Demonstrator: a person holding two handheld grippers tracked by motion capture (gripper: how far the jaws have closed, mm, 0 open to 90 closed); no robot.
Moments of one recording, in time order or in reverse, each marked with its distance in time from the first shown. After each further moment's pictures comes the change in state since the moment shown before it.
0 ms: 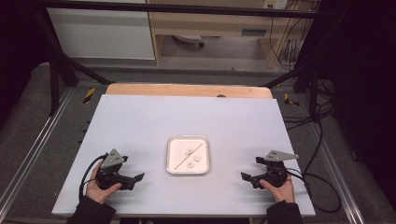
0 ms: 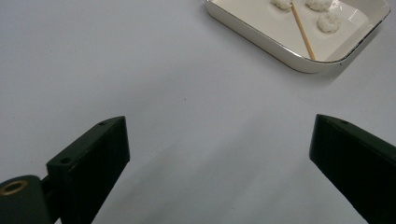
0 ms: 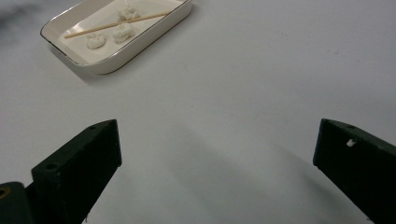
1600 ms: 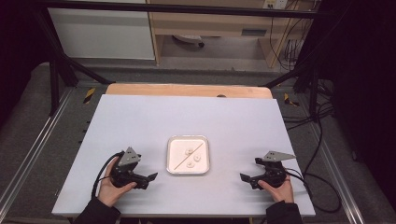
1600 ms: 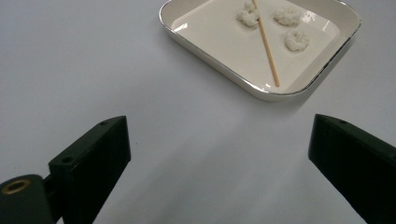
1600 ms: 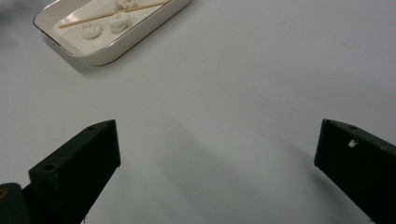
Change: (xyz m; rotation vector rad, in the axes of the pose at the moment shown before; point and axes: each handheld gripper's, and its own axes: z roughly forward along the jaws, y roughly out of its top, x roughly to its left) left arm -0.033 0.031 0.020 0.033 -0.020 0.062; right arm 0.001 -0.001 0.004 0.028 -0.007 -0.009
